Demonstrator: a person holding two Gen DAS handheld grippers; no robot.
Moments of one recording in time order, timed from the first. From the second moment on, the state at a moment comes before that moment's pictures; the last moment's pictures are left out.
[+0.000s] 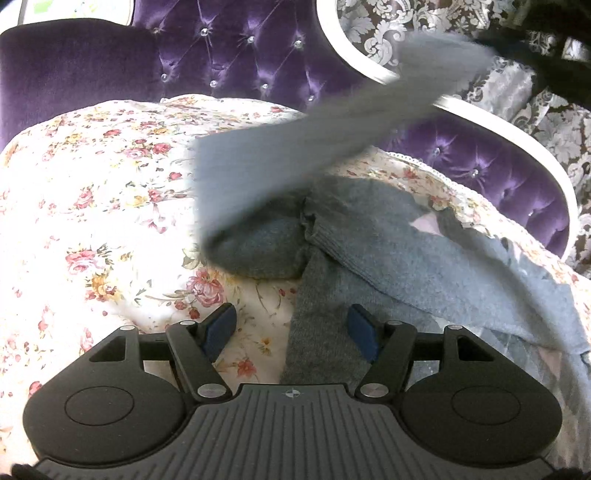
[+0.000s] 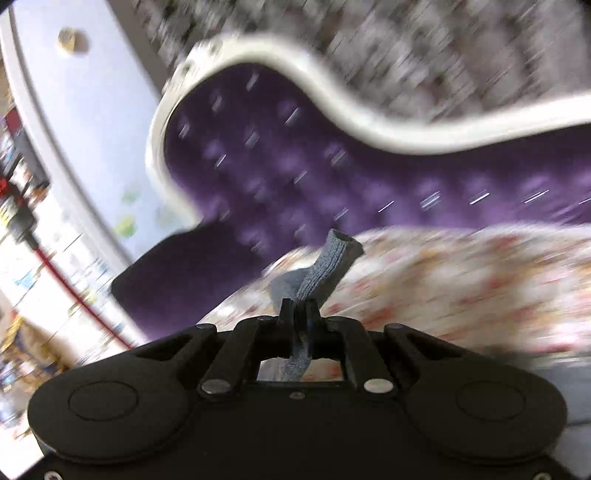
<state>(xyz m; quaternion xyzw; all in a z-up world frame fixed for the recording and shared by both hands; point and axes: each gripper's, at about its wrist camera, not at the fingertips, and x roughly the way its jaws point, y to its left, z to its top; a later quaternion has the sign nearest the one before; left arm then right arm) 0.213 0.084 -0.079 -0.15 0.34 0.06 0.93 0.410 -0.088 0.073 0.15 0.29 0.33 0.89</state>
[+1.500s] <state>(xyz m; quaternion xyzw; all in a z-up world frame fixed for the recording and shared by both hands) 0.267 0.061 -0.068 -0.04 0.33 0.07 0.94 0.357 -0.208 0.049 0.22 0.24 0.22 0.92</state>
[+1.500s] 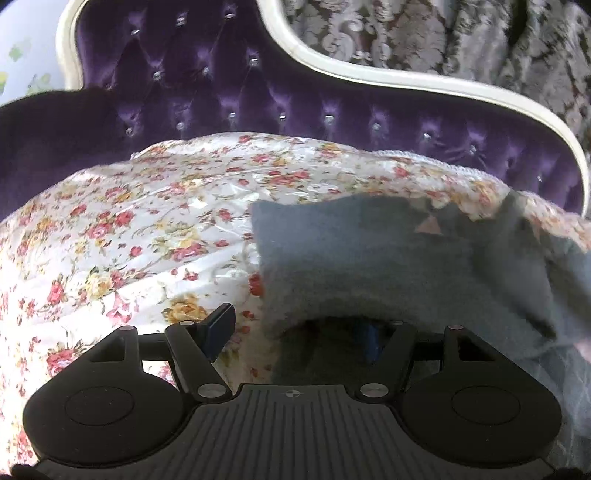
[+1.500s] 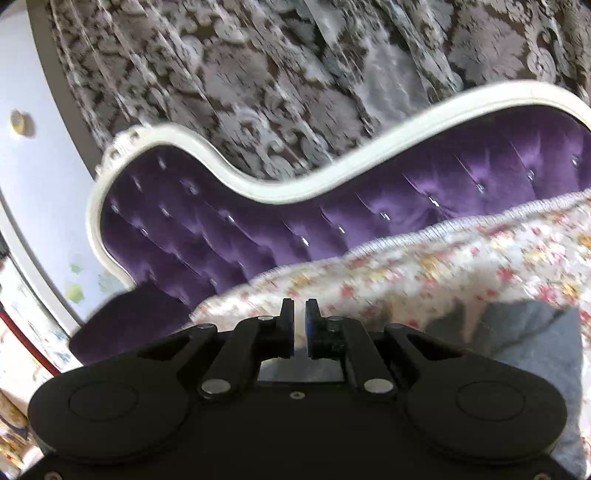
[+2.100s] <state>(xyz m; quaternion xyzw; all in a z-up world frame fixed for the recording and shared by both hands) 0.260 0.089 -0.069 -0.10 0.33 0.09 0.93 0.389 -0.121 -0.032 0.03 0.34 0.18 0.92</state>
